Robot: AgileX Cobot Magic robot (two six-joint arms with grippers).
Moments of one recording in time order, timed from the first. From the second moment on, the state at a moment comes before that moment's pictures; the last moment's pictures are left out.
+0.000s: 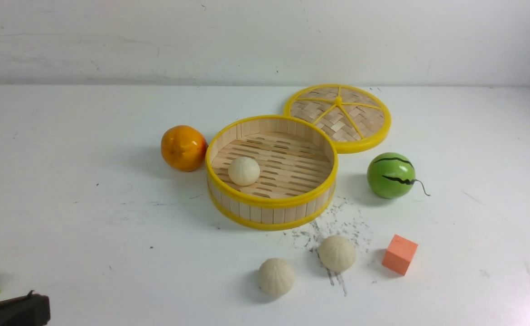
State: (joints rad) right arm -0.06 -0.01 0.02 0.72 0.37 0.50; left arm -0.55 0.37 -0.42 0.05 0.54 -0.32
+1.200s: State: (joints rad) right arm 0.34 1.19 -1.16 0.23 1.21 -0.52; left arm -0.55 0.37 -0.36 0.00 0.42 -0.32
